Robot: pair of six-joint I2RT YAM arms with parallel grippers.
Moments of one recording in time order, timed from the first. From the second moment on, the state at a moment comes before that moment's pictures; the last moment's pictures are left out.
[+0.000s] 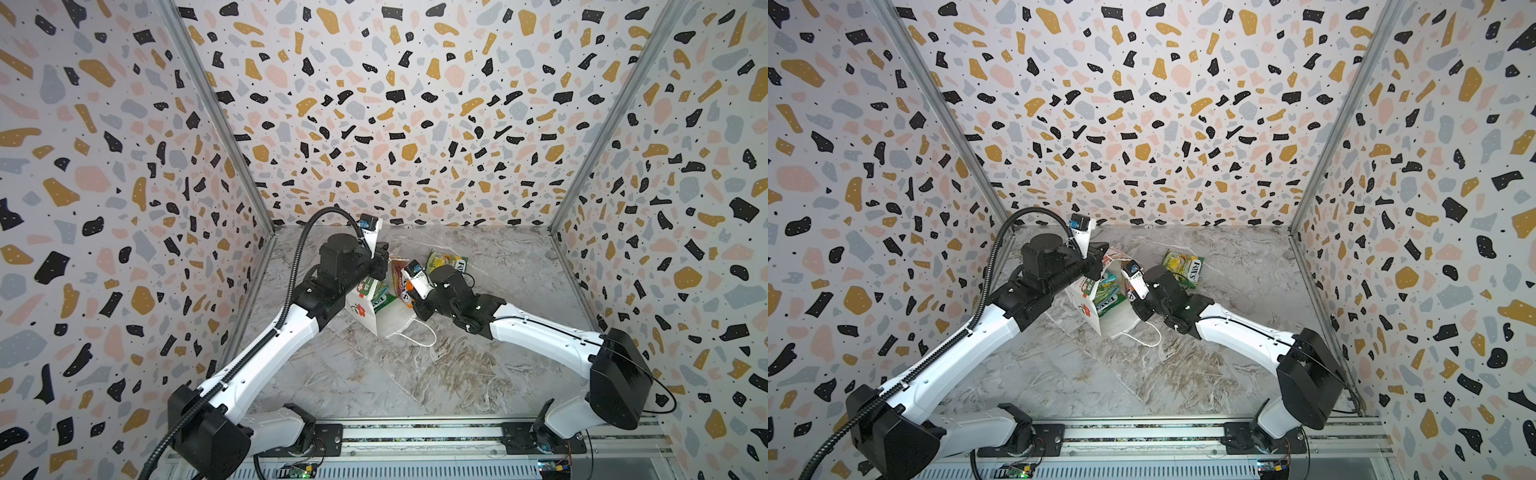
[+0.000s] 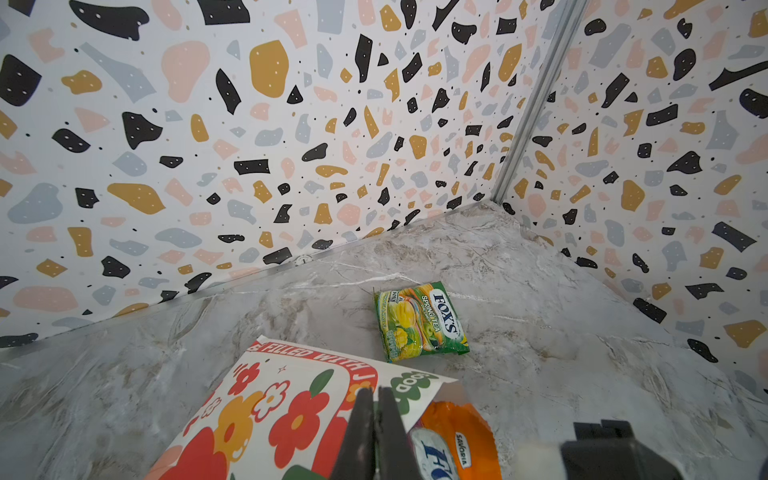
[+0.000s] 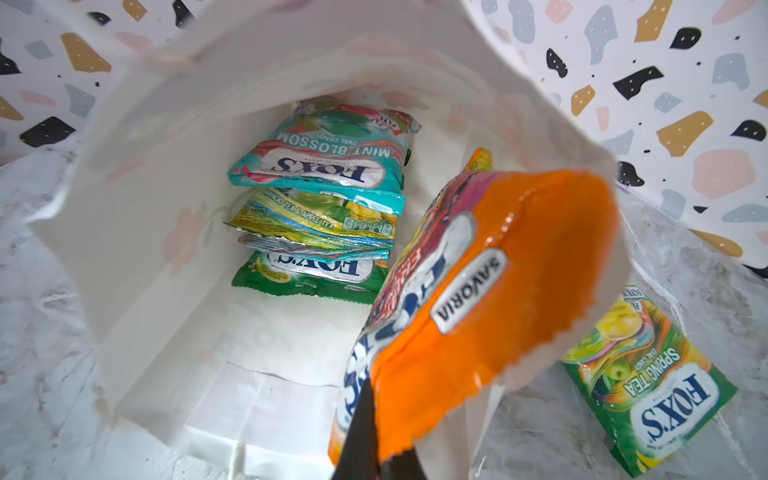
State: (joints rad) left arm -0.51 1.24 1.15 -0.17 0.04 -0.08; right arm 0.86 1.49 1.10 -0.16 0.01 -0.06
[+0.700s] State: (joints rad) left arm -0.51 1.25 1.15 -0.17 0.04 -0.08; right arm 0.87 1.21 1.16 -0.34 -0.02 -0.12
